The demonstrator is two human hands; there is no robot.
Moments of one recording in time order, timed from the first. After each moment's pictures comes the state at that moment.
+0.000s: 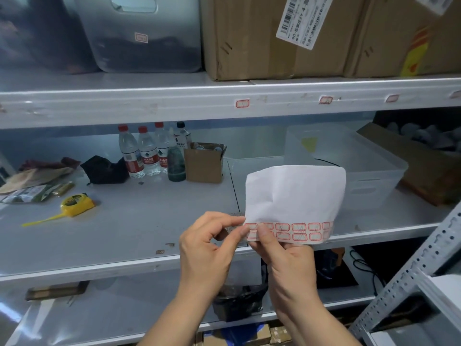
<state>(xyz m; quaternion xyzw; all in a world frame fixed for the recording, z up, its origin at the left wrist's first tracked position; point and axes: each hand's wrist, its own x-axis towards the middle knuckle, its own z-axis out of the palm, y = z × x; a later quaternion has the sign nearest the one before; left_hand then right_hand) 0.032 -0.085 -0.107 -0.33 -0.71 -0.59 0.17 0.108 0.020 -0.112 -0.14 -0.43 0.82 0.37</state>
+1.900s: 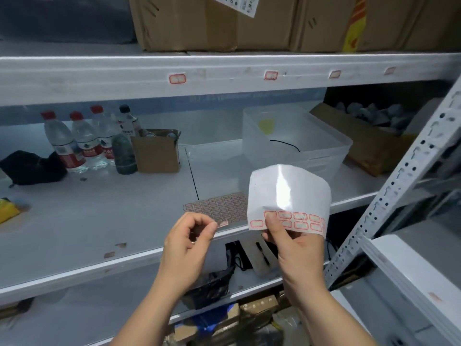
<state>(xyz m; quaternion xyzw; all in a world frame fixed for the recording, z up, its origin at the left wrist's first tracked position) 0.020 -0.044 -0.165 -0.33 -0.72 -0.61 -0.03 0.155 0.095 -0.140 -0.27 -0.53 0.67 0.44</state>
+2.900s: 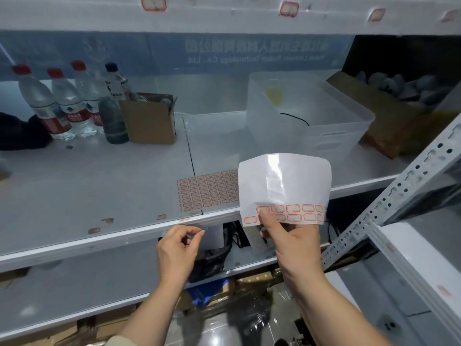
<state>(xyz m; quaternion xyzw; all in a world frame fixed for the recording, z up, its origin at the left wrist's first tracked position) -0.011 -0.027 -0.314 -0.23 -0.83 -0.50 0.07 0.151 0.122 -0.190 -0.30 -0.61 0.65 0.35</state>
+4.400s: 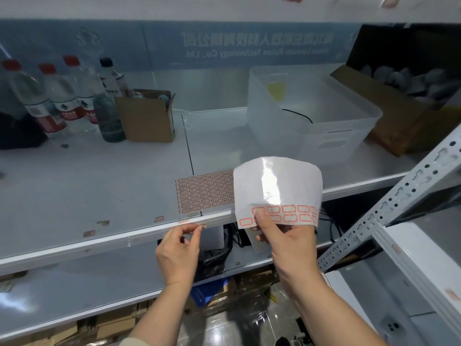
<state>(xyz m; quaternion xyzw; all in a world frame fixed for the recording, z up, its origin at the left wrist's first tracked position) -0.008 -0.010 -0.317 -0.13 -0.84 -0.51 0.11 0.140 0.126 -0.199 -0.30 -0.57 0.69 0.32</state>
